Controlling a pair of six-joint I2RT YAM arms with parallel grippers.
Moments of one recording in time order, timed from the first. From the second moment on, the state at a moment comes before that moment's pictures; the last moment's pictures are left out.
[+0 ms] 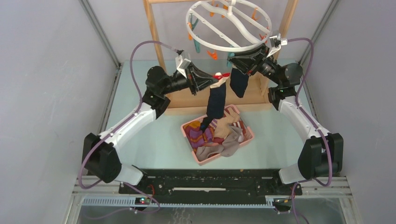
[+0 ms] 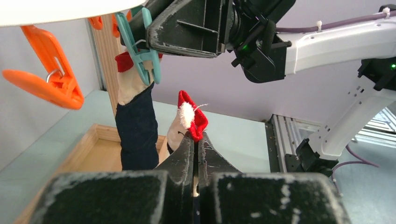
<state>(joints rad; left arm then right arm) -0.53 1.41 1.16 0.56 0.82 -0.33 0.19 1.45 1.17 0.92 -0.85 0.74</state>
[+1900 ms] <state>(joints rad) -0.51 1.60 1.35 0.66 0.81 -0.69 0.20 1.46 1.19 0.89 -0.87 0.73</state>
